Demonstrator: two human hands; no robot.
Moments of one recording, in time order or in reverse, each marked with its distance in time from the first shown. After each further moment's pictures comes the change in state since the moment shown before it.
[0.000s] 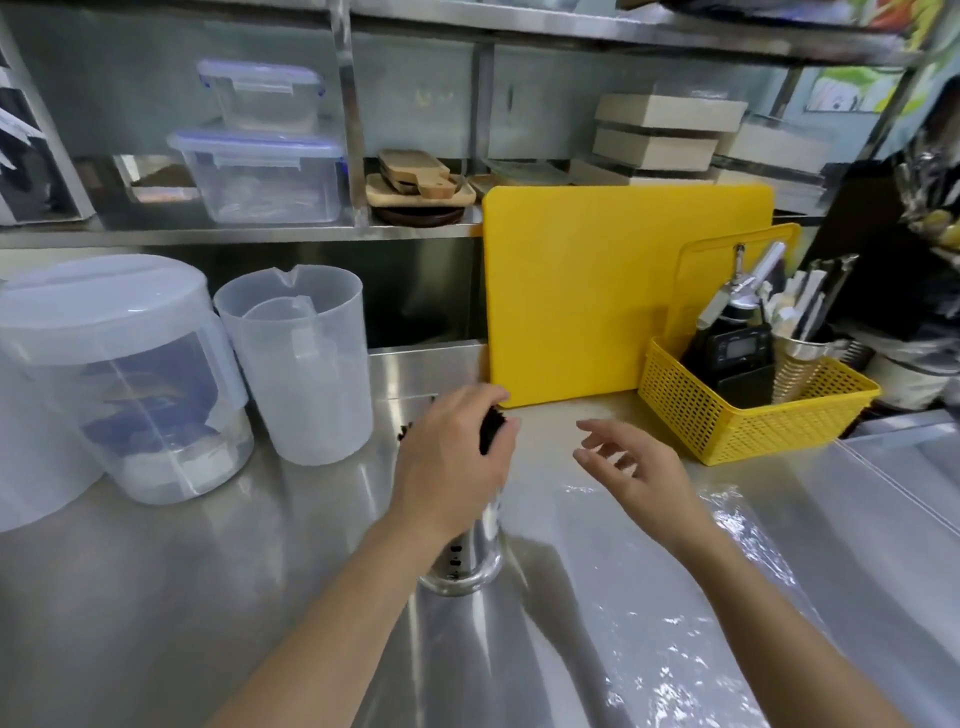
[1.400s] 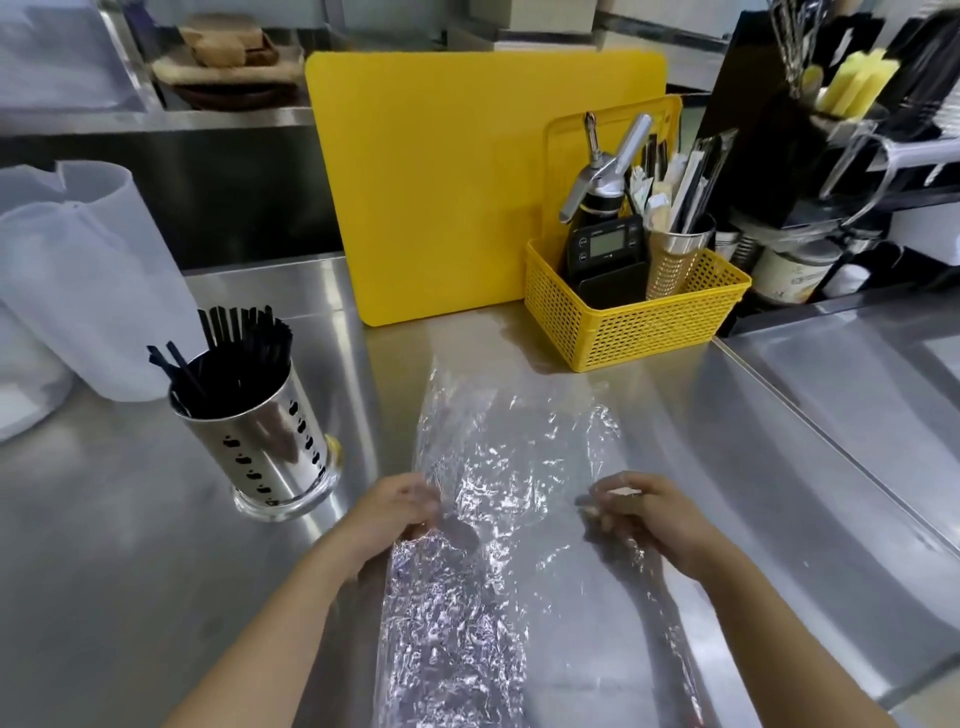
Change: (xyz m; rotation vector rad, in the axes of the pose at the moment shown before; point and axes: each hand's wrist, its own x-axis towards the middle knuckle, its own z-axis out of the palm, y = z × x) left_hand -0.082 -0.004 0.173 -0.451 -0.653 -0.810; right_hand -0.103 0.209 -0.101 0.556 -0.130 0.782
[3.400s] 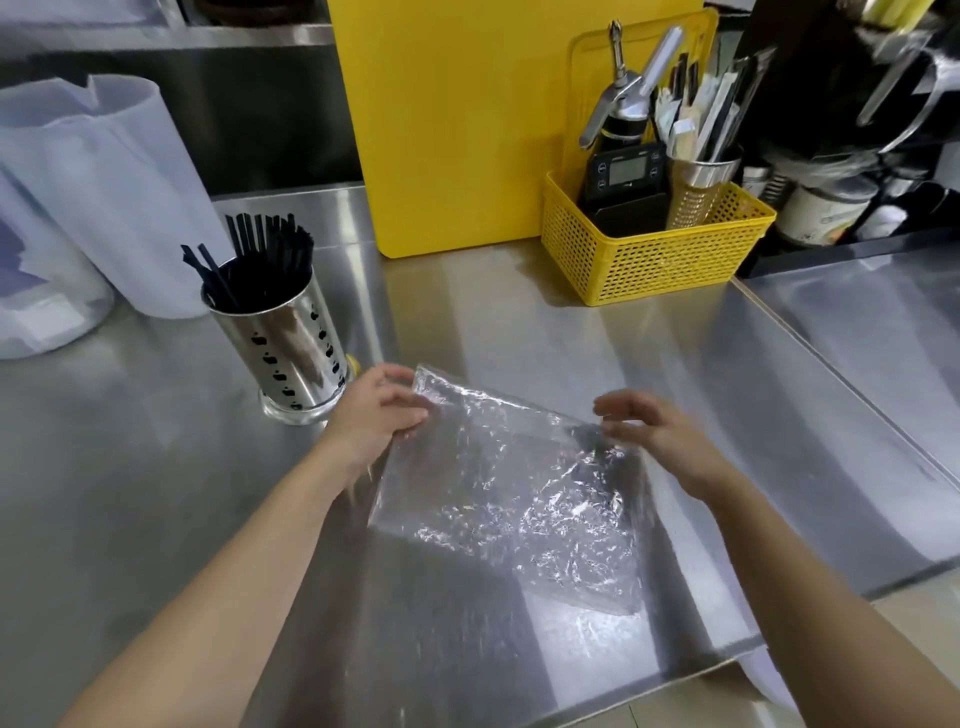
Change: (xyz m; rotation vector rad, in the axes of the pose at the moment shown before) left_hand -0.038 0.007 -0.005 -0.260 0.235 0.198; right_hand -0.033 -0.009 0.003 -0.266 -0.084 -0.272
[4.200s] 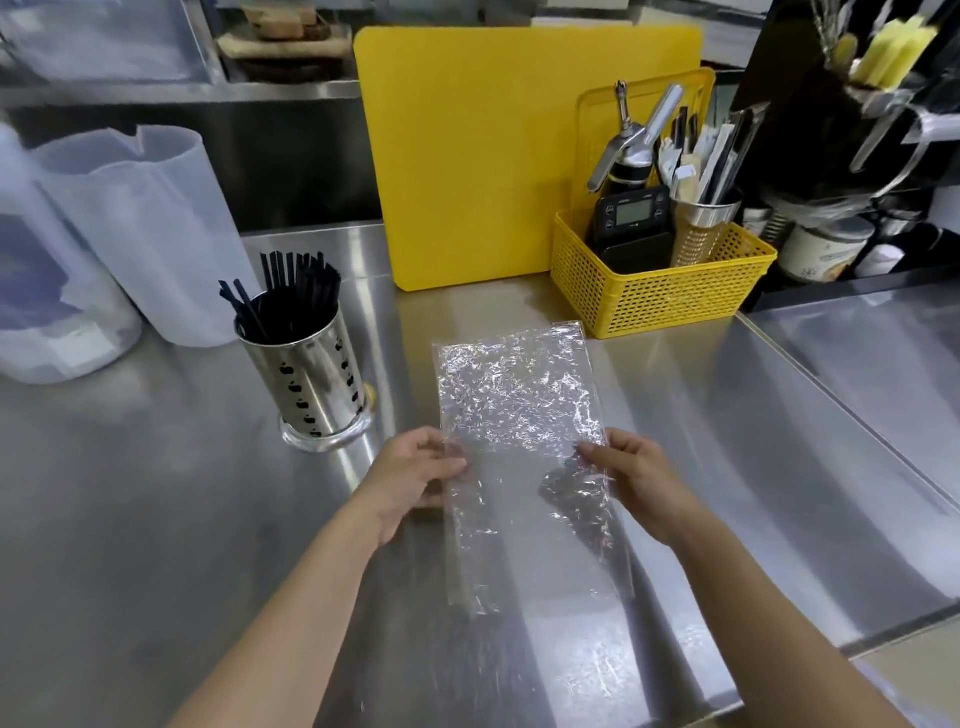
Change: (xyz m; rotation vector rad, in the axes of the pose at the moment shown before) left_hand -0.021 -0.010 0.013 -0.141 -0.149 -0.189; right_hand 0.001 -0.001 0.042 0.518 -0.059 0.041
